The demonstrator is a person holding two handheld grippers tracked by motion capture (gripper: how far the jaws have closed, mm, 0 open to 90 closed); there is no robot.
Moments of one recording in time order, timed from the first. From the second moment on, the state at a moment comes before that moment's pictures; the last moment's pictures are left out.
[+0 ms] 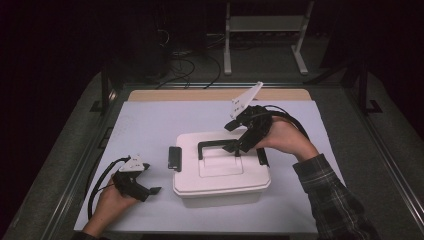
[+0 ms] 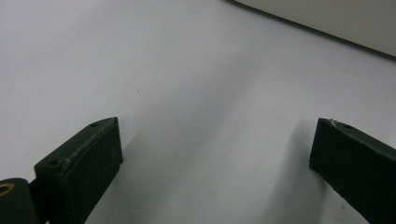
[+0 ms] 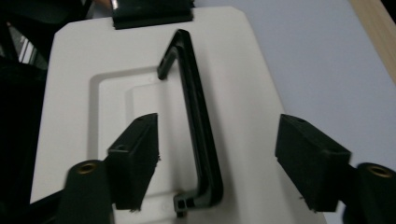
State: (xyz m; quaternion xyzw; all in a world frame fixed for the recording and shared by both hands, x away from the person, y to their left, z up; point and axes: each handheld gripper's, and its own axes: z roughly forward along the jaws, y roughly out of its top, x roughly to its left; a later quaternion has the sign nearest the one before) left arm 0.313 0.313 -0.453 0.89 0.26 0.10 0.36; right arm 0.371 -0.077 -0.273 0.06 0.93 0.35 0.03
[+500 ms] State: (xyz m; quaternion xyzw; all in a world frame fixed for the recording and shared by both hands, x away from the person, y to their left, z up) left arm 0.313 0.313 -0.453 0.89 0.26 0.10 0.36; right arm 0.360 -0.152 -0.287 0.20 0.89 0.39 0.12
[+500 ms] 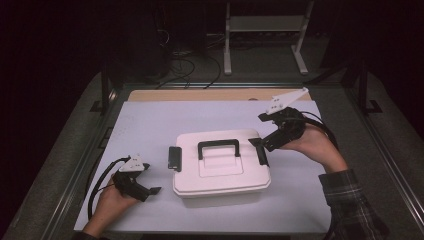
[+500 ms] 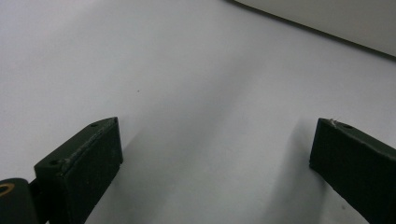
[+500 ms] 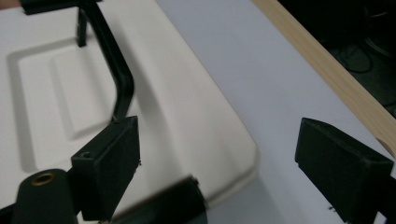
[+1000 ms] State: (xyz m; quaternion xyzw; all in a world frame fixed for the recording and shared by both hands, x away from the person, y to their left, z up) left arm 0.313 0.313 -0.453 0.89 0.26 0.10 0.36; right arm 0.342 -0.212 -0.326 0.32 0.84 0.39 0.17
